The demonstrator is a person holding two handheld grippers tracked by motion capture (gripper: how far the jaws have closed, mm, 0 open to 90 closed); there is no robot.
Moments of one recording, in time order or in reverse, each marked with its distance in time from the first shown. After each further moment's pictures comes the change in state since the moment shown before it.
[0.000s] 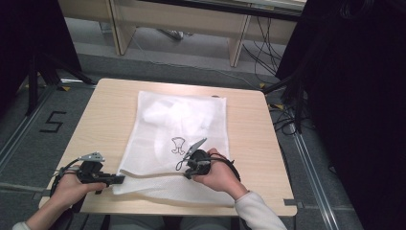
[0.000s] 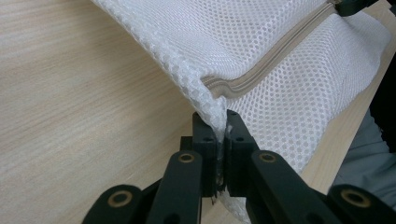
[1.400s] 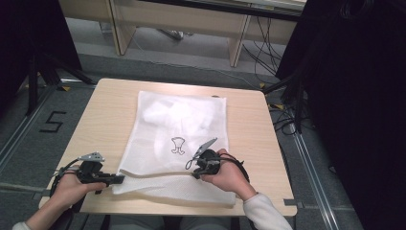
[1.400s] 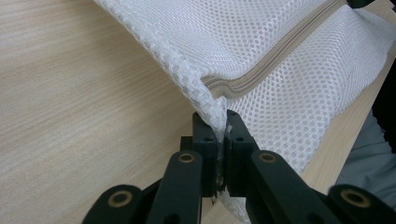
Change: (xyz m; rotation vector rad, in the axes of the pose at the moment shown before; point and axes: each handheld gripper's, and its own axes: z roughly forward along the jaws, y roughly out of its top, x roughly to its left) left arm 0.001 0.000 0.000 0.003 0.010 0.002; right arm -0.012 -0.019 -0.013 0.003 -0.008 0.038
